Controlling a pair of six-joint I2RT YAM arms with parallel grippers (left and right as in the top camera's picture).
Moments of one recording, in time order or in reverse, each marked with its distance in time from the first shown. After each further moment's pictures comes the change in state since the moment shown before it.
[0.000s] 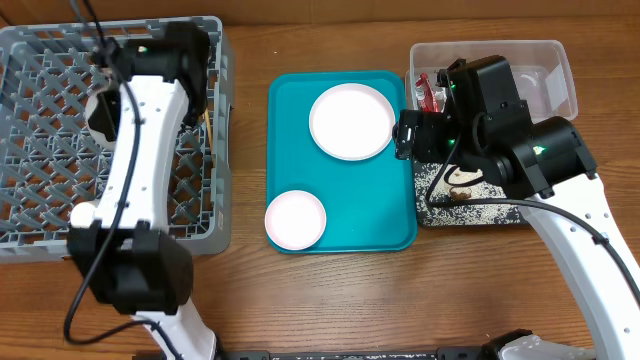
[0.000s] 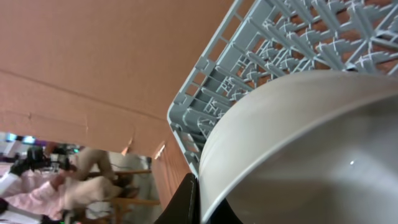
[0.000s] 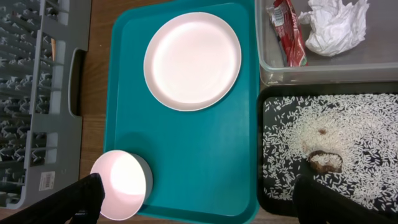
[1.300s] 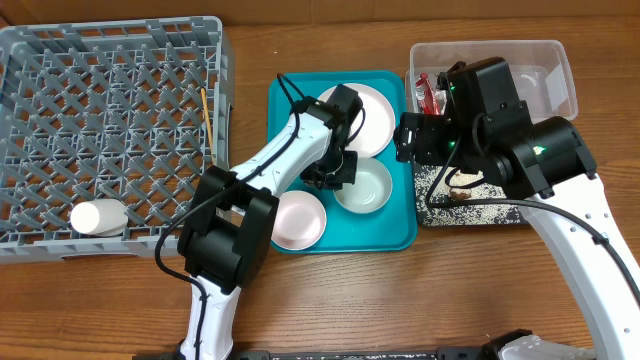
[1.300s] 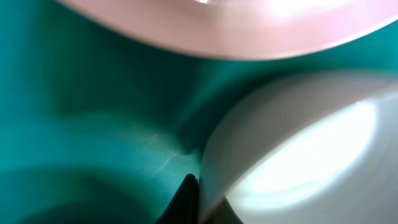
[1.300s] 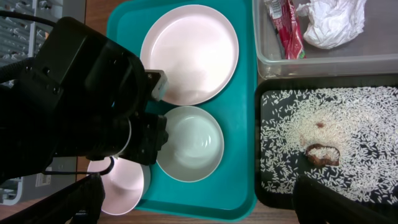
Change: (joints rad) left arm -0.467 0.234 -0.224 0.503 1.287 0.247; right arm 0.000 0.000 0.000 -0.023 0.000 0.000
